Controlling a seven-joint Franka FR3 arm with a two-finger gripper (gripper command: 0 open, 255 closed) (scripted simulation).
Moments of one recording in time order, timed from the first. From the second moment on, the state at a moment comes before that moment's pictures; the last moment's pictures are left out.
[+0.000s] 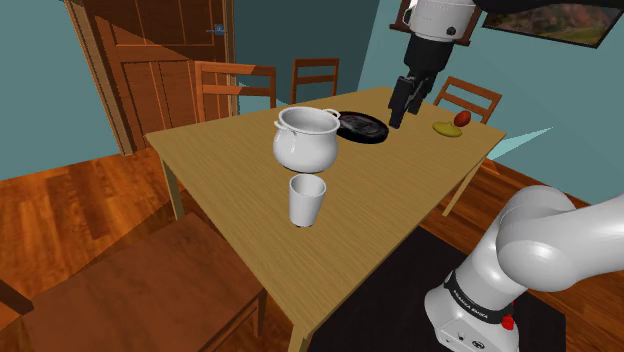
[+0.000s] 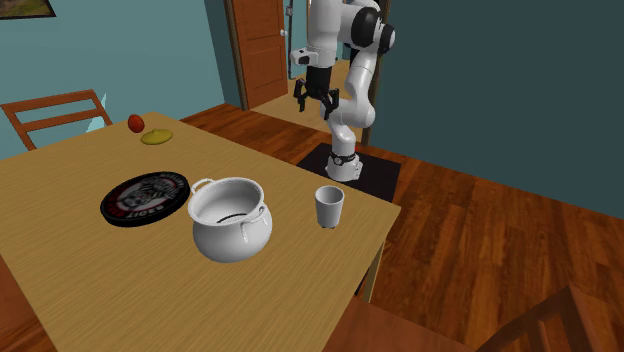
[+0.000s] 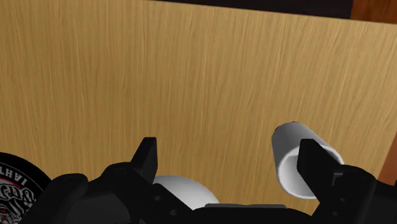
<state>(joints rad) 0.01 -0.79 0.07 -2.36 -0.06 1.58 0.04</state>
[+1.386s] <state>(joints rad) 0.03 -0.29 0.35 -2.37 0.00 2.06 0.42</state>
